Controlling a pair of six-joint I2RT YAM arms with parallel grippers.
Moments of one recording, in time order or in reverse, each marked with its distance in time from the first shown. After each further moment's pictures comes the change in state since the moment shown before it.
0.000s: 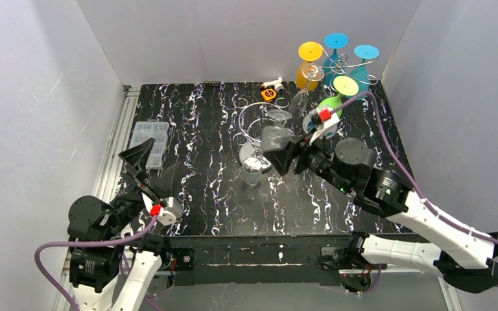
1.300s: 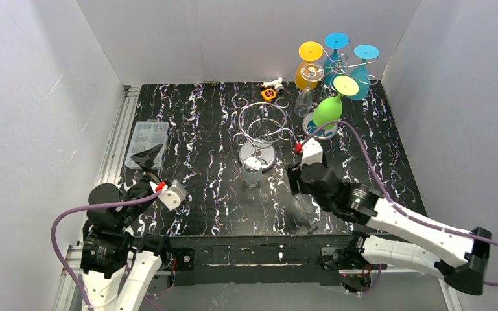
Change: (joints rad) left arm 0.000 0.011 -0.124 -0.039 -0.063 -0.242; right arm -0.009 -0.114 -0.406 -0.185 0.388 -0.178
